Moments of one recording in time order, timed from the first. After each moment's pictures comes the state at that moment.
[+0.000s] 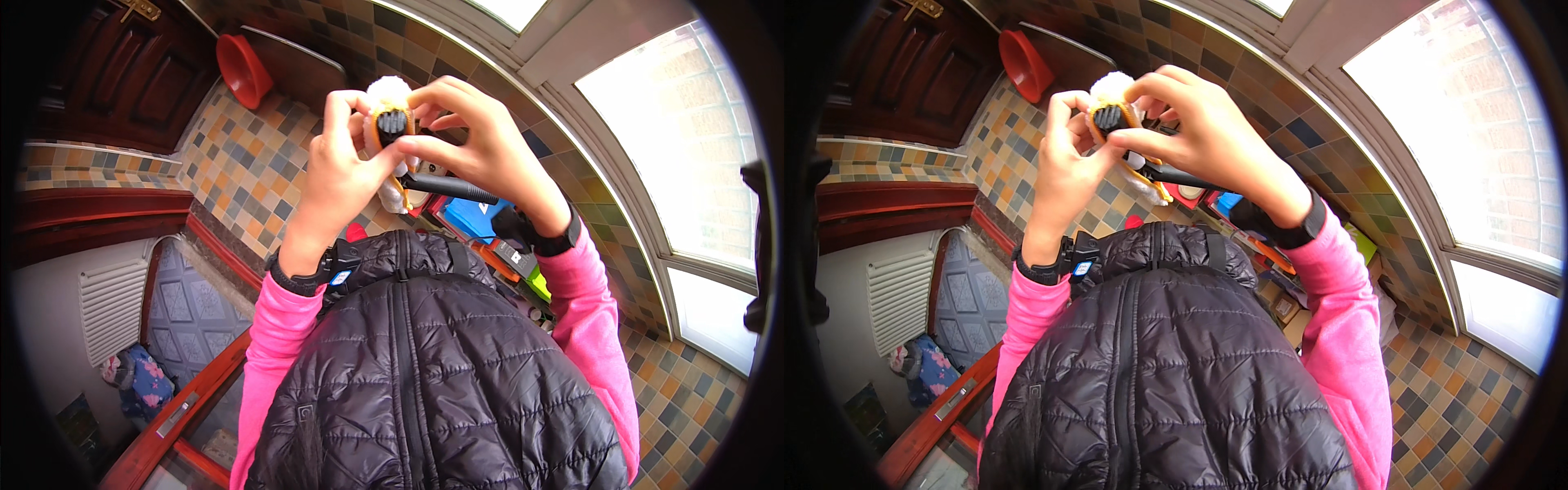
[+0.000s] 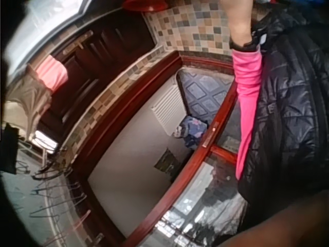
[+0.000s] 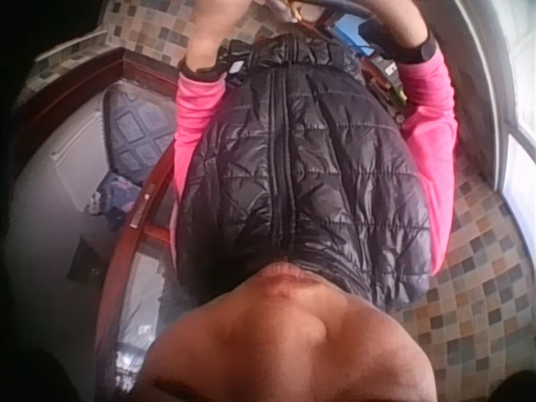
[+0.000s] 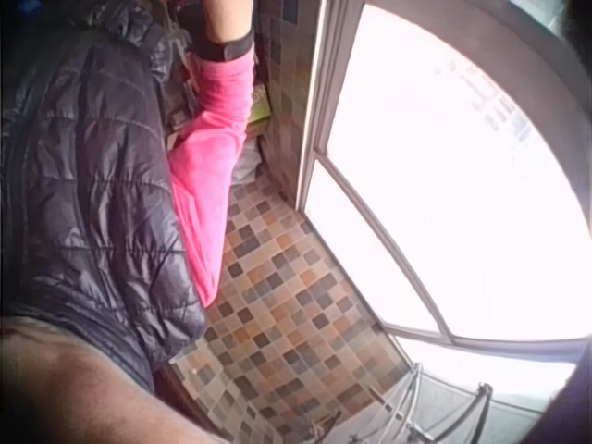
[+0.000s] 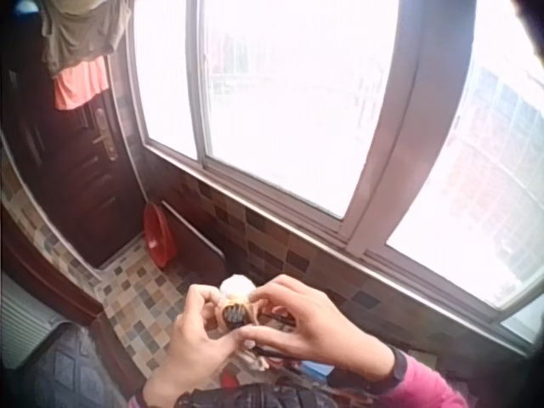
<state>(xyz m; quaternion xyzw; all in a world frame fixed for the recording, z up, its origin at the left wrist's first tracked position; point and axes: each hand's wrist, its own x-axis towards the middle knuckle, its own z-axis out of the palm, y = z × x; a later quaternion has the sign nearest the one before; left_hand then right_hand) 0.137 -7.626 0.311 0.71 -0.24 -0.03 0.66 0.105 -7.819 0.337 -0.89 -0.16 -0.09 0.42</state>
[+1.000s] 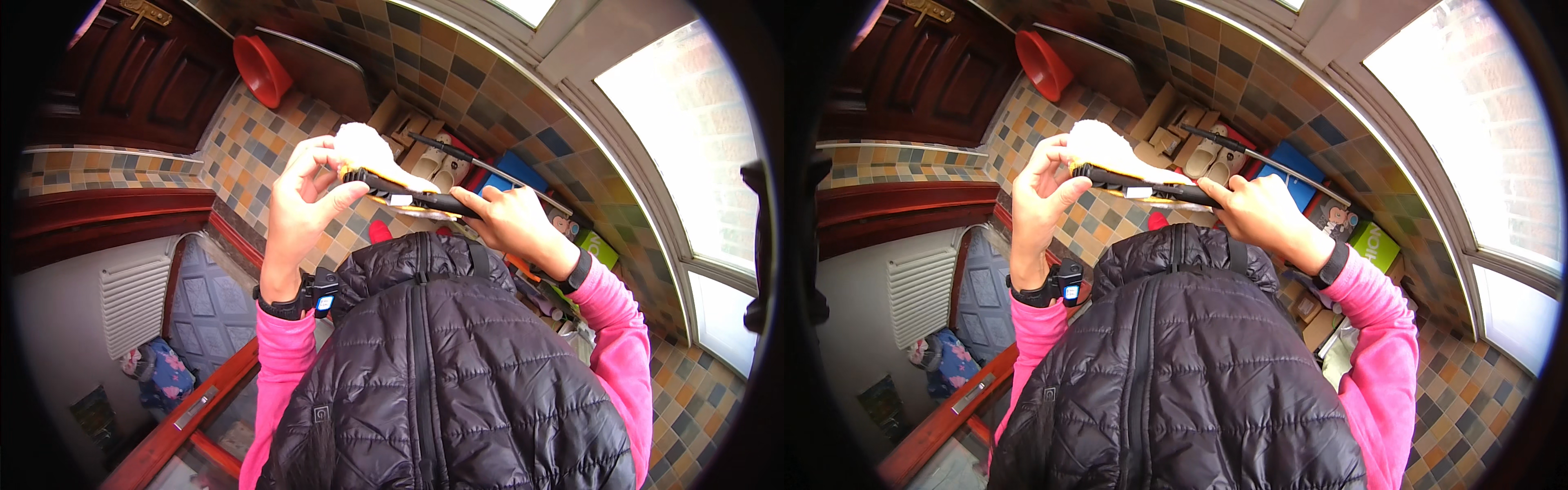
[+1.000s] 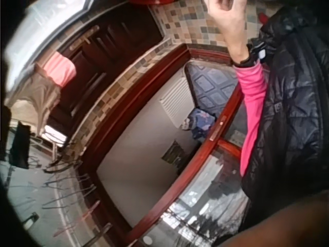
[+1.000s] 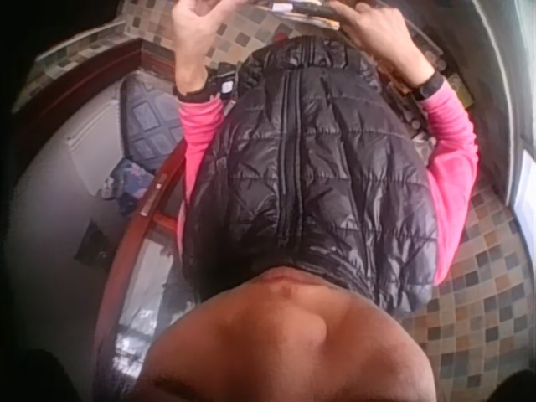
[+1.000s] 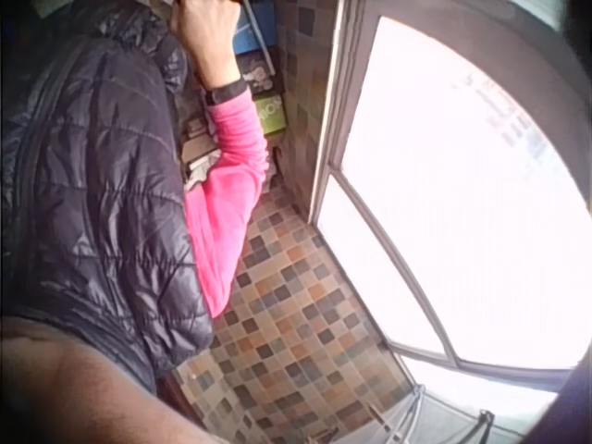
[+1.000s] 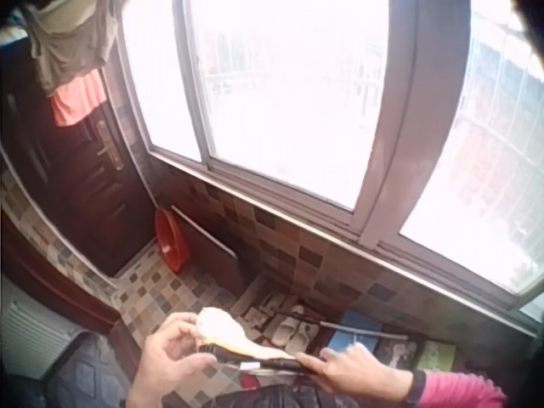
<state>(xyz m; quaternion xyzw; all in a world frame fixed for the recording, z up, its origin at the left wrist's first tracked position) 0.132 -7.560 0.302 0.66 -0.19 -0.14 0.71 0.030 -7.849 0.257 -0.97 -0.20 0.03 0.13</state>
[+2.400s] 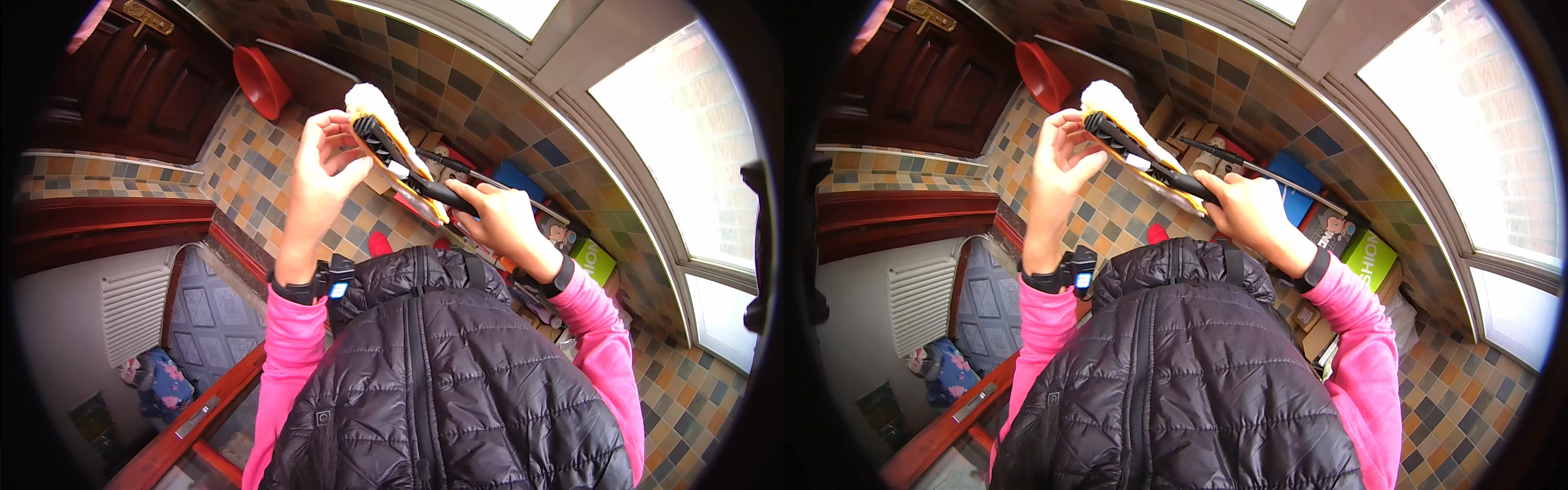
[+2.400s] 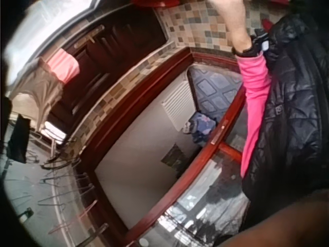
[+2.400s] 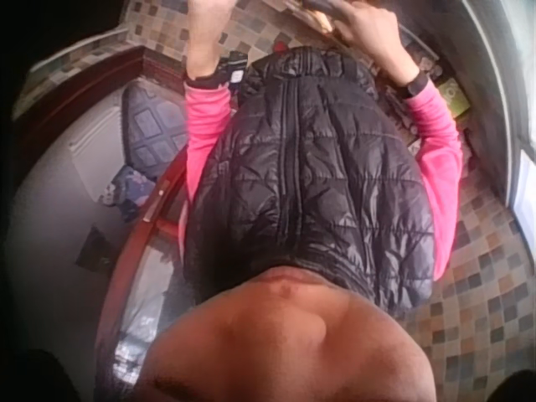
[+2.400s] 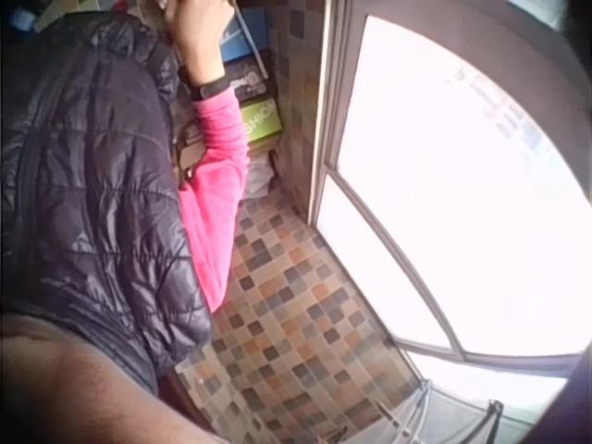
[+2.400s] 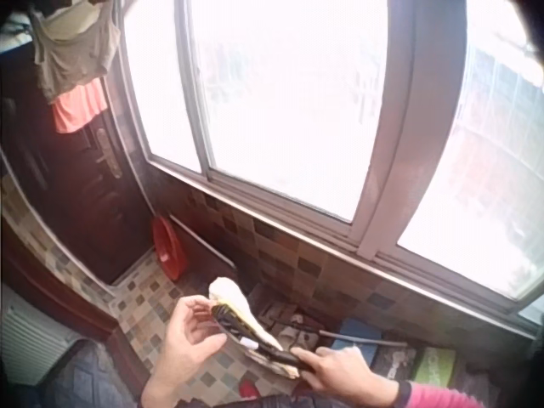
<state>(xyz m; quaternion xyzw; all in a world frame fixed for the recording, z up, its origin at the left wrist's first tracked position) 0.158 -7.593 0.307 0.69 -0.17 -0.10 0.70 0.045 -7.835 0.256 -0.98 -0.08 -0.01 0.19</state>
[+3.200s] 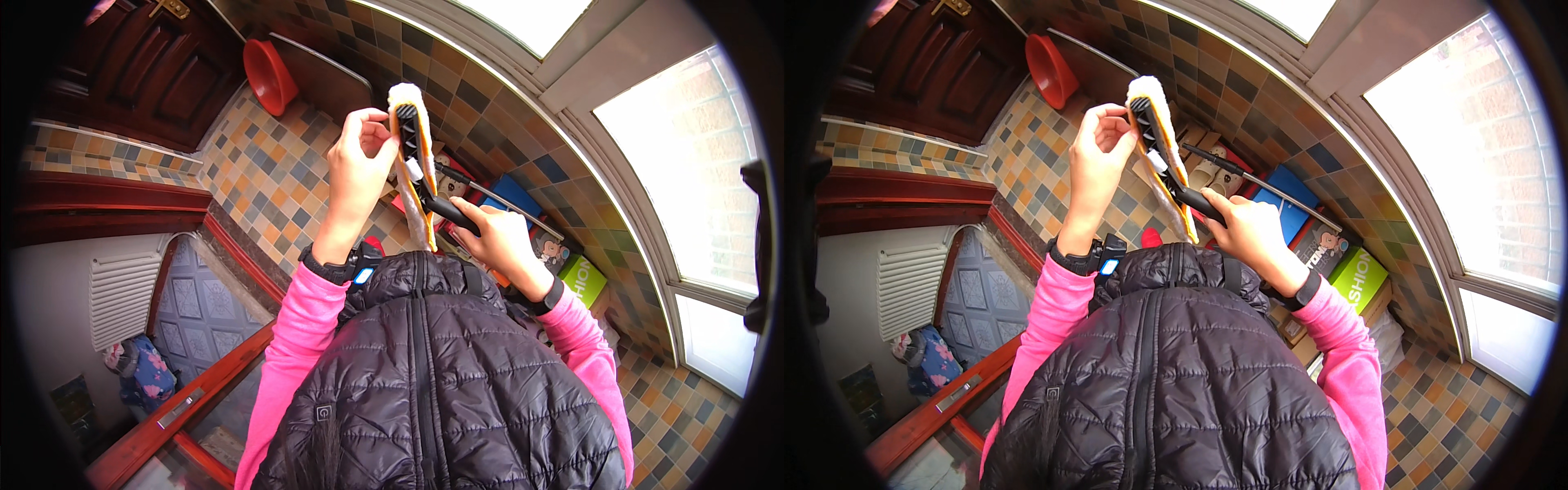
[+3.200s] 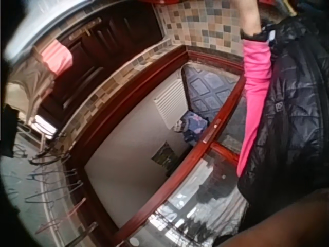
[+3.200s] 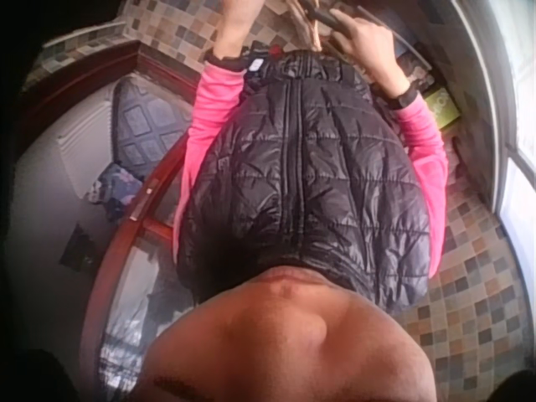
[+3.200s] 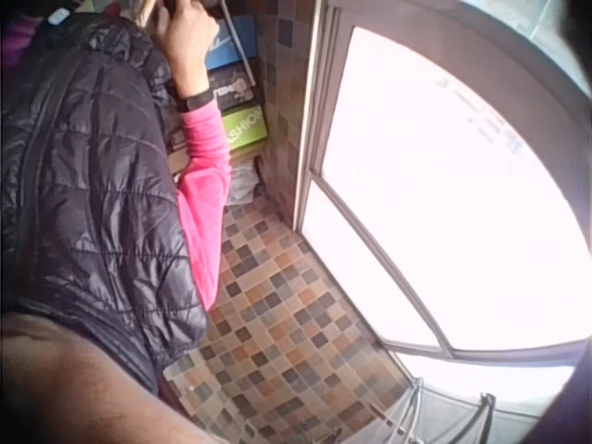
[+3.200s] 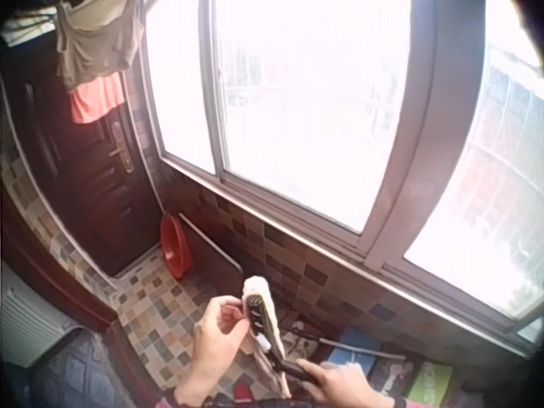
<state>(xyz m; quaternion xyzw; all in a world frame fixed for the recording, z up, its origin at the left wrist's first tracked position) 0.165 -7.624 0.272 0.78 -0.11 0.00 0.61 0.029 -7.829 0.244 -0.98 -0.05 0.02 0.22</state>
